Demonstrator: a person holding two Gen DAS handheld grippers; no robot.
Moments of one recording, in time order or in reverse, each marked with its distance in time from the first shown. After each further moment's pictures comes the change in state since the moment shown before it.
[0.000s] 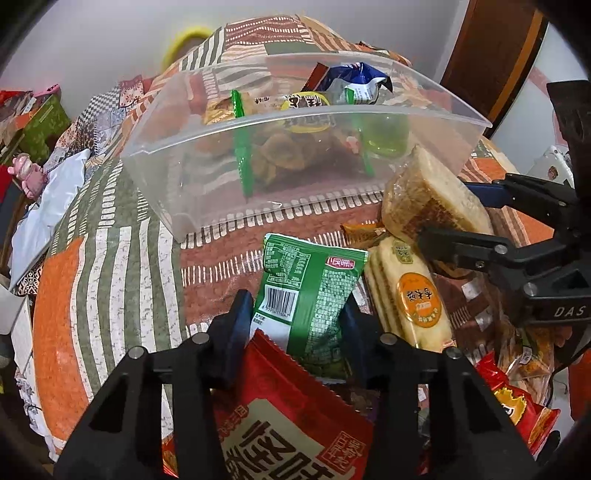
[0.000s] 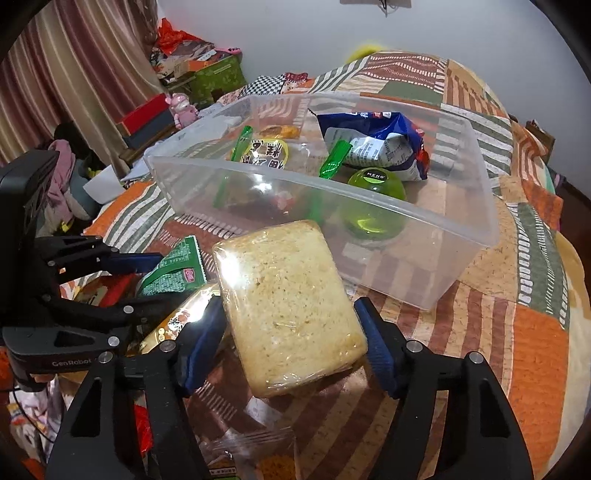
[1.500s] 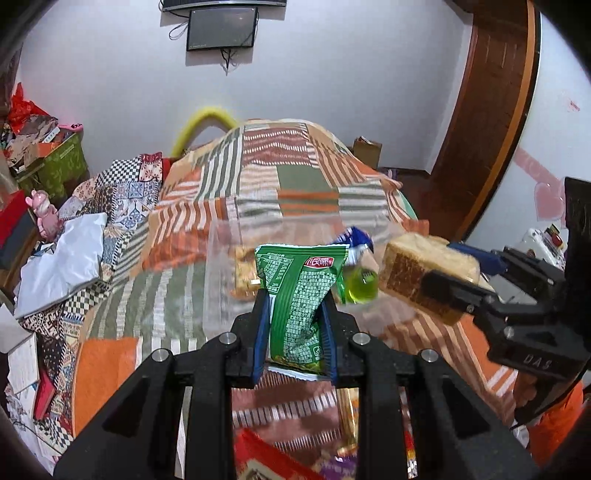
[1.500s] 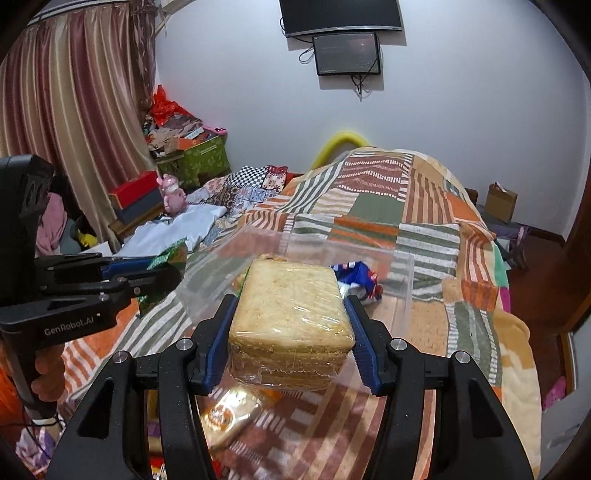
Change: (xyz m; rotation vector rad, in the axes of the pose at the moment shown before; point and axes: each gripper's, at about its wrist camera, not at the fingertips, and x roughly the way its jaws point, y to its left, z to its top) left arm -0.106 0.021 0.062 -0.078 -0.346 -0.034; right arm -0.078 0.015 0.054 0.001 -0.316 -0.114
